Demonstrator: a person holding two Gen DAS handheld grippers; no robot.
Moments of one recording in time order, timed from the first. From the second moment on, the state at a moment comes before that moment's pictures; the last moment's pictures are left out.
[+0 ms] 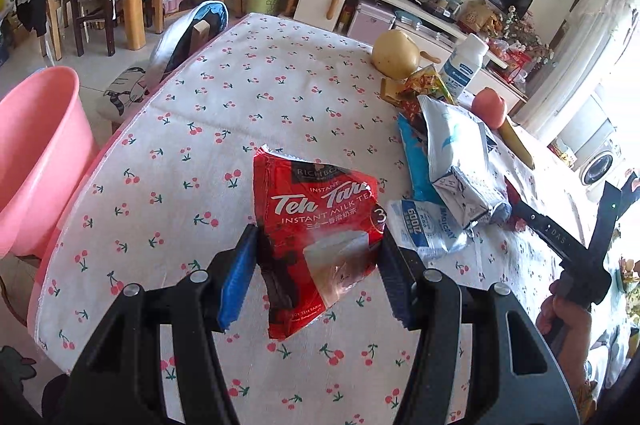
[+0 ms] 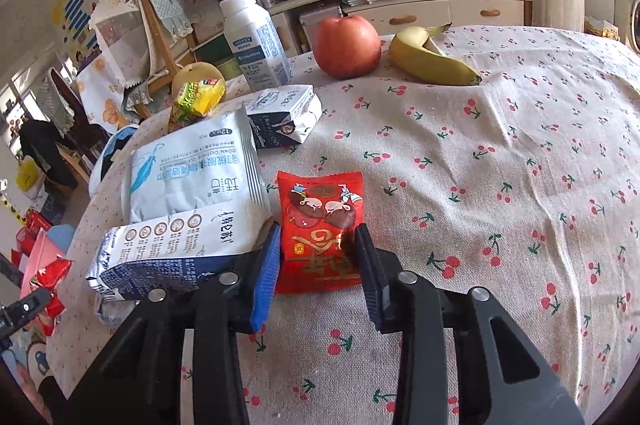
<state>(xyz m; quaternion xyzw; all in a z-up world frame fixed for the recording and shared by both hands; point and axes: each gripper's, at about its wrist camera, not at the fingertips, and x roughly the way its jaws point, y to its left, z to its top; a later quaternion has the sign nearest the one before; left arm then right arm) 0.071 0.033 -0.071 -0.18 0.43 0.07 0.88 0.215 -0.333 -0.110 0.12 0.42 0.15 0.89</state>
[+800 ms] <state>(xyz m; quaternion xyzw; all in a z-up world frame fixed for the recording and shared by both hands) 0.009 0.053 -0.082 -0.19 0.43 0.00 0.88 0.134 -0.328 -0.098 0.16 0.45 0.15 0.87</state>
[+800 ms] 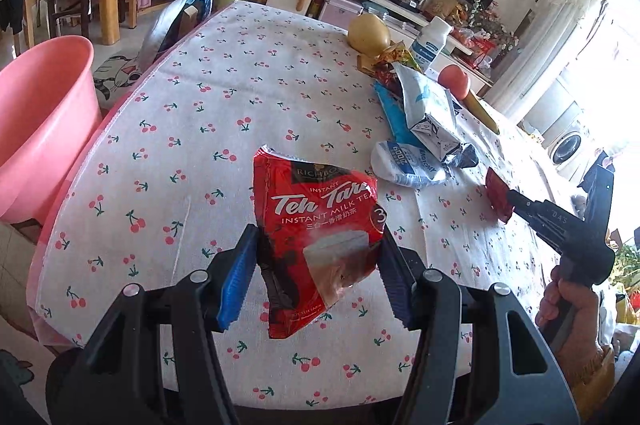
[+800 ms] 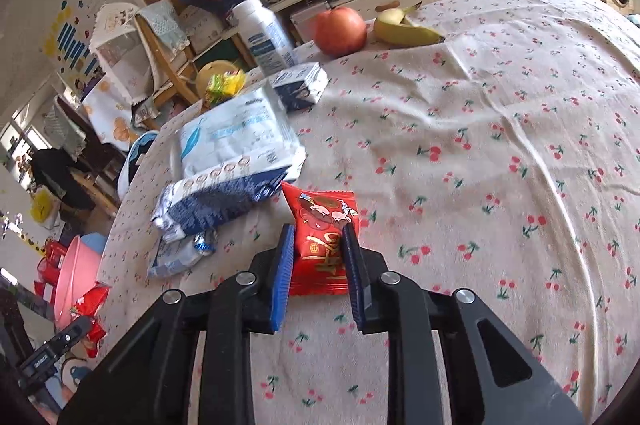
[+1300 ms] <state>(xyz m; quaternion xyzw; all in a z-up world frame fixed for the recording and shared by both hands) -0.008 0.056 -0.086 -0.20 0.43 -0.03 0.88 0.126 -0.290 -0.112 0.06 0.45 0.12 0.88</state>
